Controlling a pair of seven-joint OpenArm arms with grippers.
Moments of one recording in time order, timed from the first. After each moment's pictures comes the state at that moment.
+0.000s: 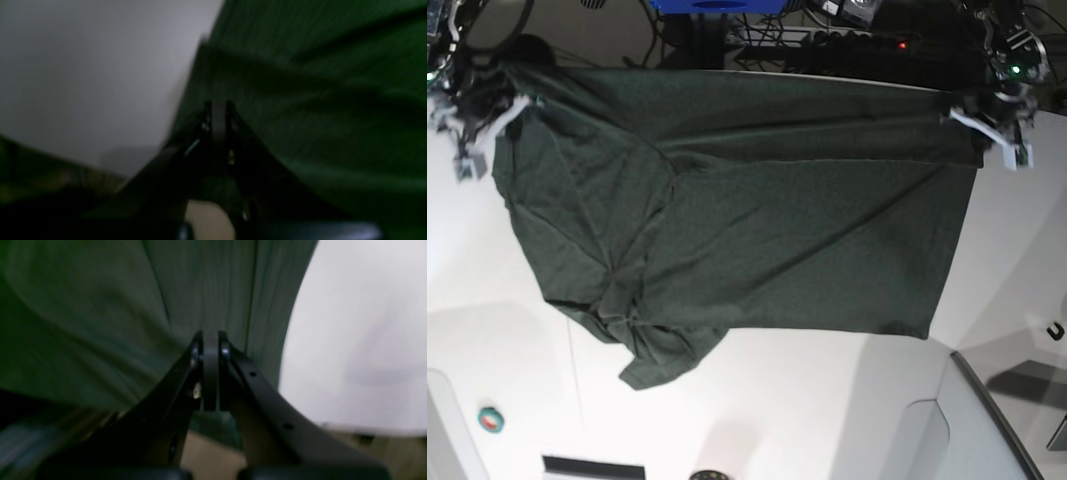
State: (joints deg) left arm 19.0 -9.4 -39.0 80.5 -4.0 -25.4 23.1; right arm -24.1 10.0 24.6 95.6 17.9 26.2 -47.9
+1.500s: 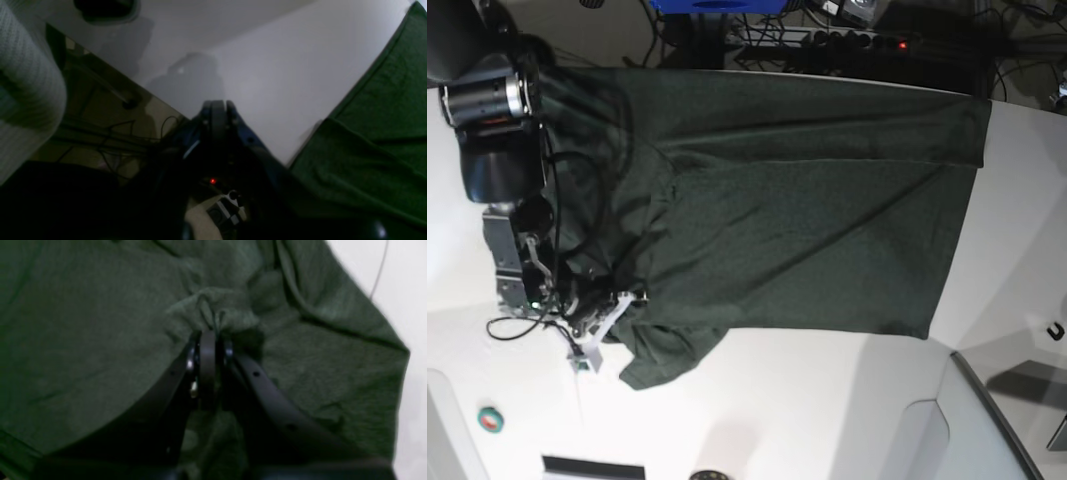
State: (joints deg) left arm 24.8 -10.8 -66.9 92.0 -20.8 -30.0 32.0; right arm 22.9 7.7 -5.8 54.6 18.2 13.7 -43.1
